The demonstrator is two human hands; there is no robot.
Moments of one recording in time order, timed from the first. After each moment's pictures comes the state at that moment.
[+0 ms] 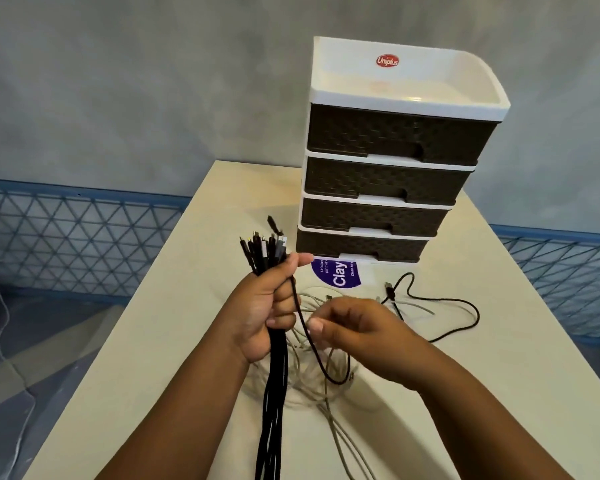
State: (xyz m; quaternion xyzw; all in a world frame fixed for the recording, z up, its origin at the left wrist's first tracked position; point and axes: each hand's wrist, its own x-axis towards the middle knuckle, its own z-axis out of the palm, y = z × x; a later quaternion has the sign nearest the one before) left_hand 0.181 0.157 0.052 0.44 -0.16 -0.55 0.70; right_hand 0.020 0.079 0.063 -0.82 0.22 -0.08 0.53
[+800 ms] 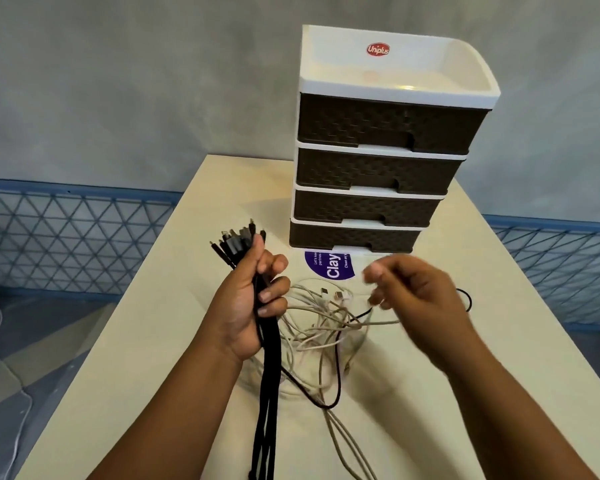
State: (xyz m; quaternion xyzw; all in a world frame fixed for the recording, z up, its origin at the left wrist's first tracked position) left_hand 0.183 0.161 0.046 0.32 -0.14 -0.56 0.75; right_hand -0.010 0.061 0.074 -0.75 0.32 -0.34 0.48
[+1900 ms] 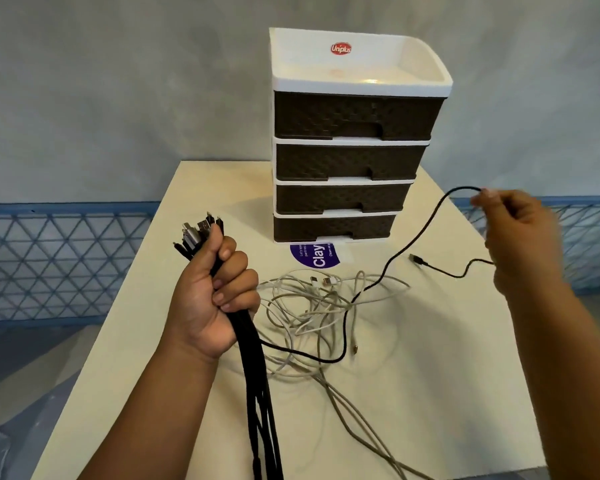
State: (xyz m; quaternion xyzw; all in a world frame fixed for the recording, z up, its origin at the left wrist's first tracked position) left_hand 0.211 0.191 0.049 0.14 -0.19 -0.66 0.72; right_hand -0.079 -0.008 0.095 -0.60 0.49 -0.54 0.33
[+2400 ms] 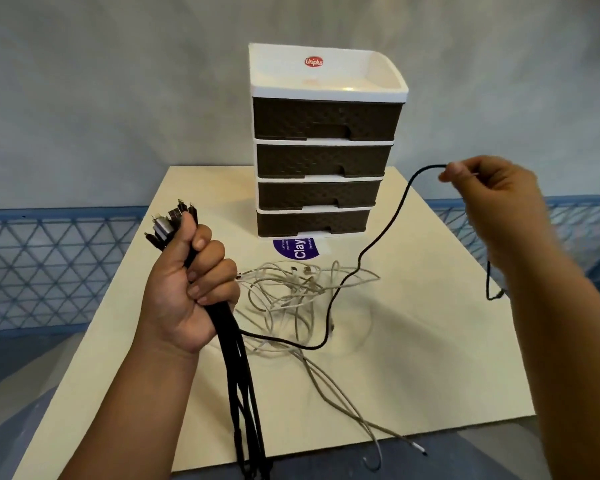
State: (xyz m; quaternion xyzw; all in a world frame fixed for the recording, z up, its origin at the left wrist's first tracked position) left_hand 0.187 0.225 0.066 0.03 -0.25 -0.70 0.67; right_hand -0.101 0.050 0.154 -0.70 0.44 -0.49 0.28
